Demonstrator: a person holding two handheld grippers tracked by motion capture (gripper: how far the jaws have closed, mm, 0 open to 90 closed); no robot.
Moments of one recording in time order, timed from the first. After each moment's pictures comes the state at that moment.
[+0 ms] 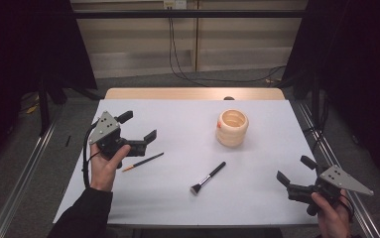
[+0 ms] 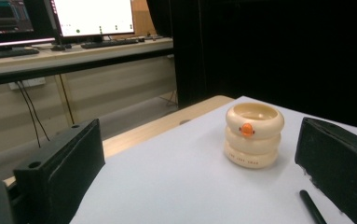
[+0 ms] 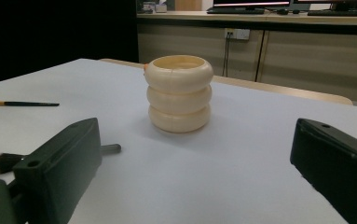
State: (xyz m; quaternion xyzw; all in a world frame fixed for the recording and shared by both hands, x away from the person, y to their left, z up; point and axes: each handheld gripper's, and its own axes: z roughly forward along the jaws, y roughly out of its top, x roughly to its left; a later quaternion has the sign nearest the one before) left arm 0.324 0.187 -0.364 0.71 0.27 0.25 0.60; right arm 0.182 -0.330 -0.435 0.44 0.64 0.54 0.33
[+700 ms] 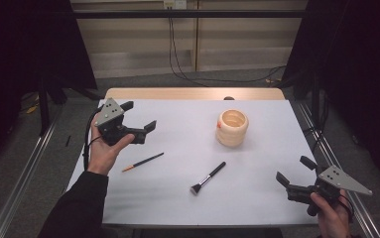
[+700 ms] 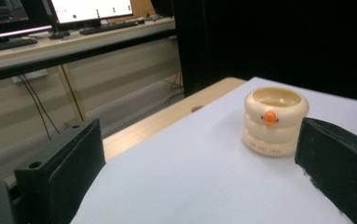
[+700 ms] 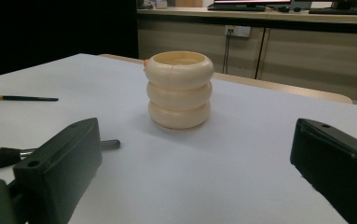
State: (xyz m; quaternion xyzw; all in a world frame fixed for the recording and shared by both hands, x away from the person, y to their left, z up) left arm 0.357 0.186 -0.353 0.75 0.27 0.26 0.55; right arm 0.182 -0.330 -0.436 0.43 0.65 0.53 0.33
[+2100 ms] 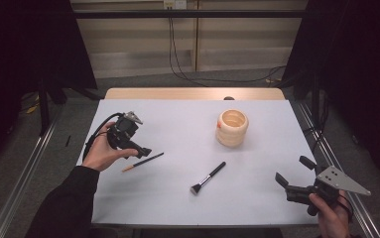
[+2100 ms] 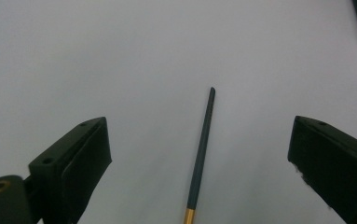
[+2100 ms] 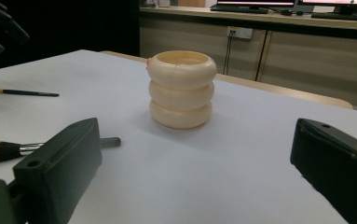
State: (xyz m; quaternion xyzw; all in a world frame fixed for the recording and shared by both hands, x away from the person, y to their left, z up) left arm 0.383 0.180 -0.387 0.92 0.29 0.07 0.26; right arm 0.182 -0.327 -0.436 0.42 0.66 0.52 0.34
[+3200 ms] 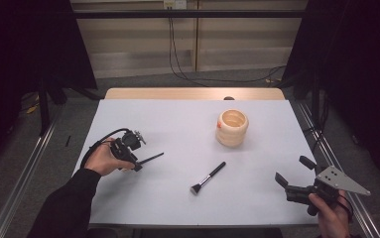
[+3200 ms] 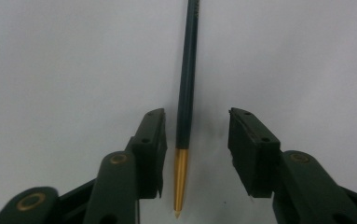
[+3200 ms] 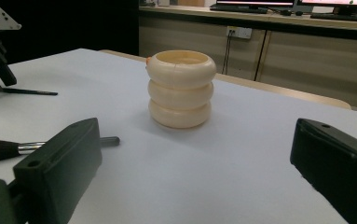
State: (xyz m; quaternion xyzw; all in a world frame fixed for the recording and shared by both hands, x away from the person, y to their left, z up) left arm 0.385 0.182 -0.438 0.97 0.24 -0.01 0.11; right arm 0.182 -0.327 -0.436 0.42 0.66 0.52 0.34
